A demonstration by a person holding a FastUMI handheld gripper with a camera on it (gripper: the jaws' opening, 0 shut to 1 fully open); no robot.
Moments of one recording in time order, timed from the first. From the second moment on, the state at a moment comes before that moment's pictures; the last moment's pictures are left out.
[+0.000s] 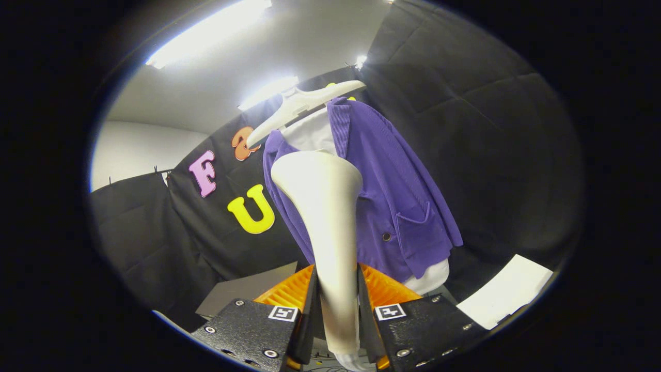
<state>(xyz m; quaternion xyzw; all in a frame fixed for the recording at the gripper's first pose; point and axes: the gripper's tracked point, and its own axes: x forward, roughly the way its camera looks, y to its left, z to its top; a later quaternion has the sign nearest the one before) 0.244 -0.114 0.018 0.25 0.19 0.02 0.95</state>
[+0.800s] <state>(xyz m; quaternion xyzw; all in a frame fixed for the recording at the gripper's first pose) 0.404 -0.198 0.044 0.22 0.09 -0.07 0.97</state>
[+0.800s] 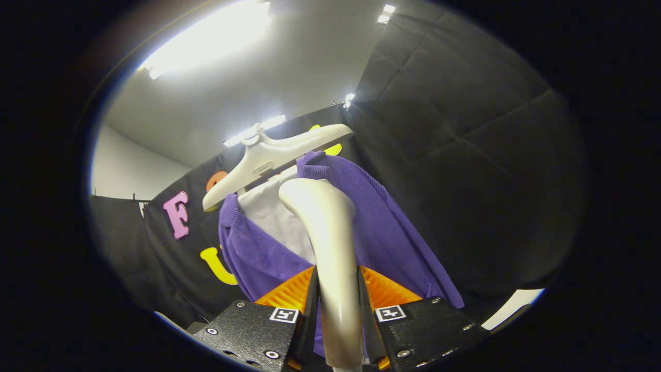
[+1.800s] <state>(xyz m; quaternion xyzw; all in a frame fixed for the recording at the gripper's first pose) 0.338 -0.199 -0.090 0.18 0.24 -0.09 0.95</state>
